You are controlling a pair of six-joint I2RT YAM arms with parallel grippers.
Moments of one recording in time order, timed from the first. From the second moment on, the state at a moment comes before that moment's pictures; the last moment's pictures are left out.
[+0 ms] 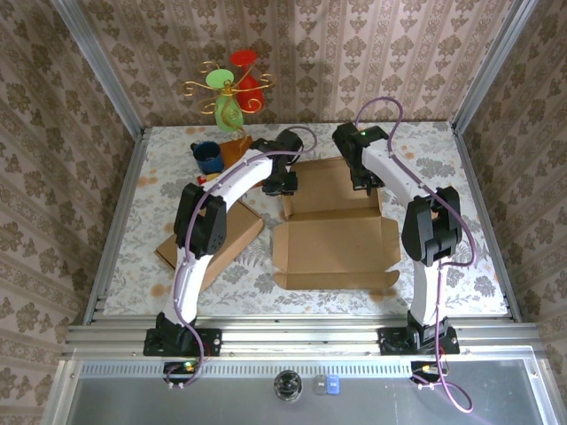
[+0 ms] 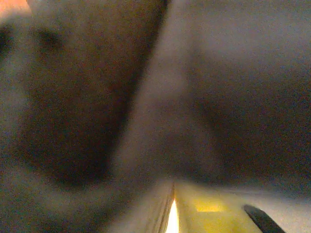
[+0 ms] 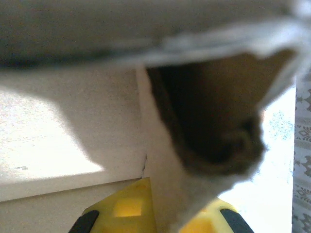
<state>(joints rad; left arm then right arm) -0.64 2.27 2.02 -1.06 -0.02 -0.52 0.34 2.02 1.82 -1.30 0.54 0.43</state>
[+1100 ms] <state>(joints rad) -0.66 2.34 2.16 -1.16 0.15 -0.52 0.26 2.06 1.79 -1.28 0.46 0.47</state>
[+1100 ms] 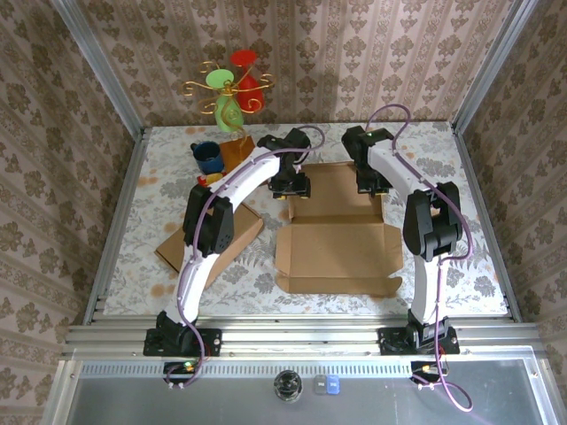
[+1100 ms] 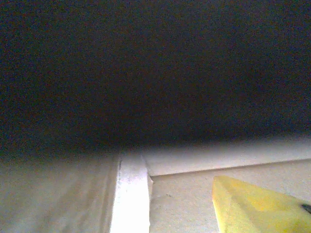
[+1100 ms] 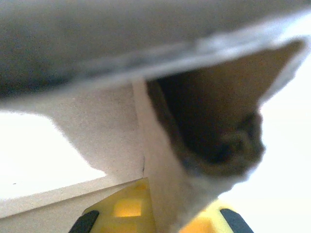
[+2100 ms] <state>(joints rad) -0.61 2.28 2.11 -1.18 0.27 -0.53 0.13 2.10 1.78 -1.27 0.36 0.50</state>
